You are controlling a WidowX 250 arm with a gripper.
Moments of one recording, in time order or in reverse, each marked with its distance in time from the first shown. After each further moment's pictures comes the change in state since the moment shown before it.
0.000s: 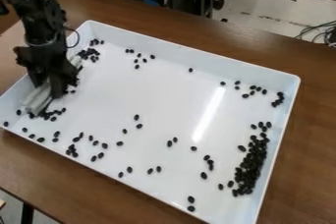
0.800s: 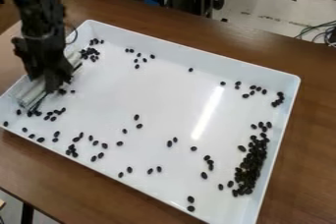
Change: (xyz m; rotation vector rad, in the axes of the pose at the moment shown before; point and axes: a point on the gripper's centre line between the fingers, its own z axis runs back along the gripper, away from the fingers) arm -0.001 0.032 0.016 0.121 -0.009 -0.068
